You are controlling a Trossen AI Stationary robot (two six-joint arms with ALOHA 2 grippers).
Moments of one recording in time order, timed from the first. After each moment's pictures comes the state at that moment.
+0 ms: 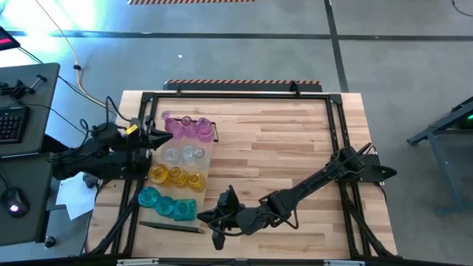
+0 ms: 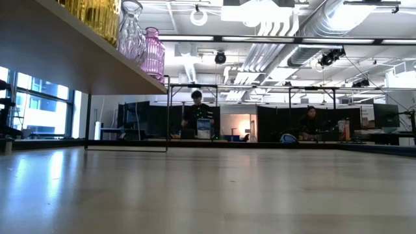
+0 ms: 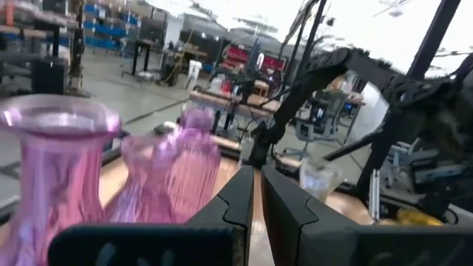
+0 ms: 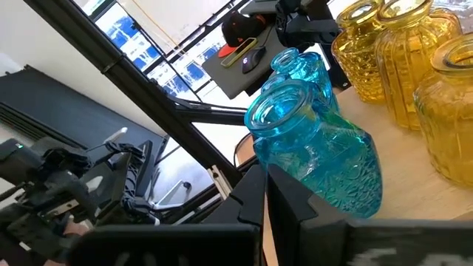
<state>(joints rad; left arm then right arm) 0.20 0.00 0.34 -0.26 0.03 -0.25 0.53 2.09 1.83 0.05 0.52 0.76</state>
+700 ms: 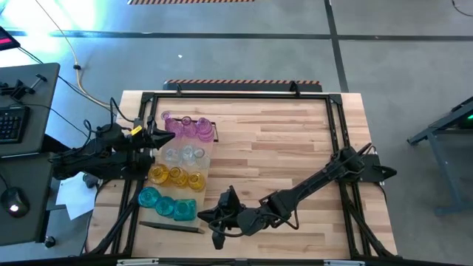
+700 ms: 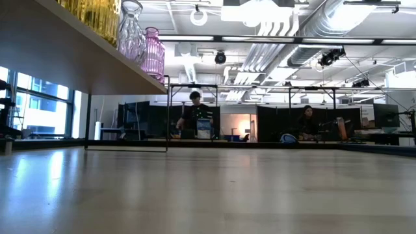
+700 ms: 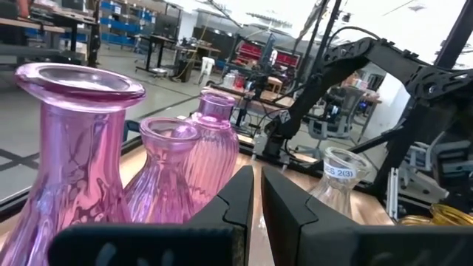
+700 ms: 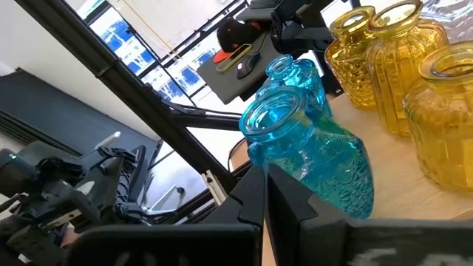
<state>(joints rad) 0.20 0.00 0.29 -0.24 -0.02 -0.25 0.54 2.09 1.83 0.05 0.55 0.75</state>
